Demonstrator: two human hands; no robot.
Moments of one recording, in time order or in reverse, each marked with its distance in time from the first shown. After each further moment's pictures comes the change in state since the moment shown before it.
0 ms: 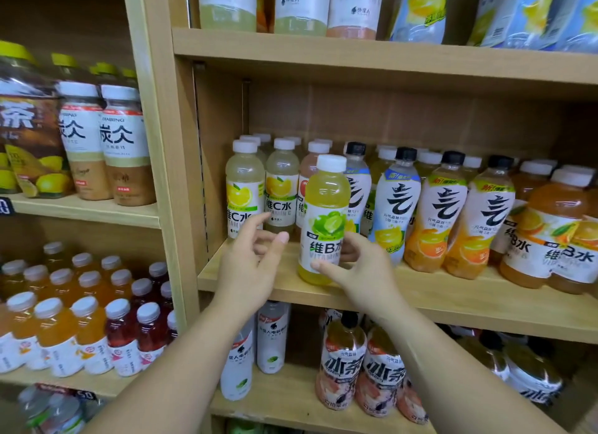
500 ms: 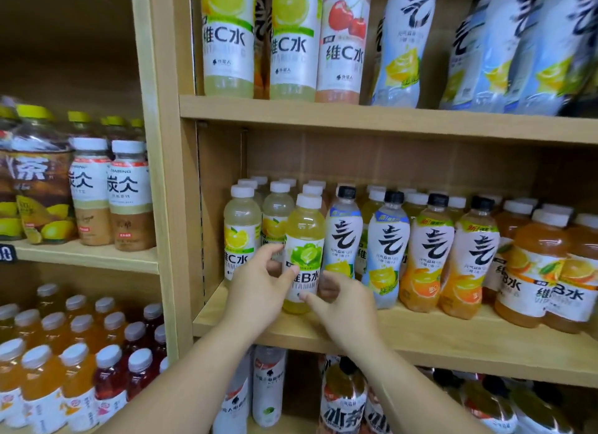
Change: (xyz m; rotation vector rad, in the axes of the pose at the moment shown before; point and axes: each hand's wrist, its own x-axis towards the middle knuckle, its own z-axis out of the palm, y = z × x) left_hand 0.032 0.020 0.015 0.127 -0.058 -0.065; right_hand 0.006 -0.014 0.018 -0.127 0.085 0.020
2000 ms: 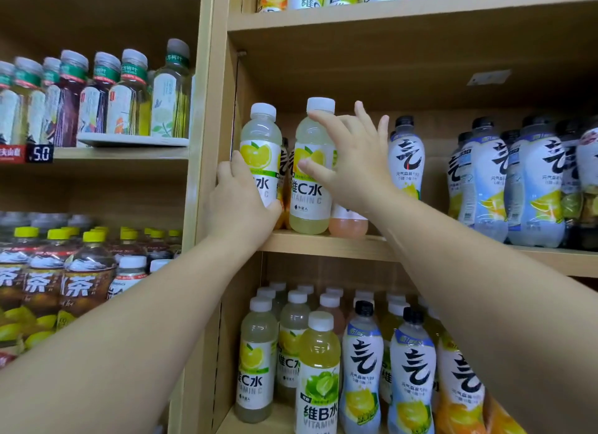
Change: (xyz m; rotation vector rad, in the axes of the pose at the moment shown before) left_hand 0.140 0.190 -0.137 0.514 0.547 0.332; right_hand 0.200 -0.253 -0.159 -0.345 0.418 -0.769
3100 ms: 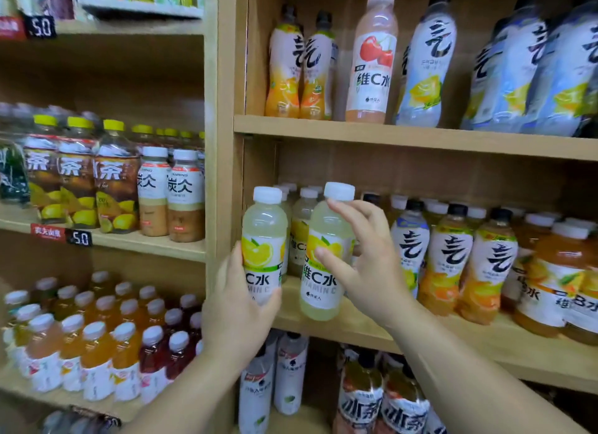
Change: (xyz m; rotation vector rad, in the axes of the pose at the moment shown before) left_hand -0.280 -0.094 0.005 -0.218 -0.250 -0.212; right_hand -0.277 -0.055 0.015 0.506 -0.241 0.271
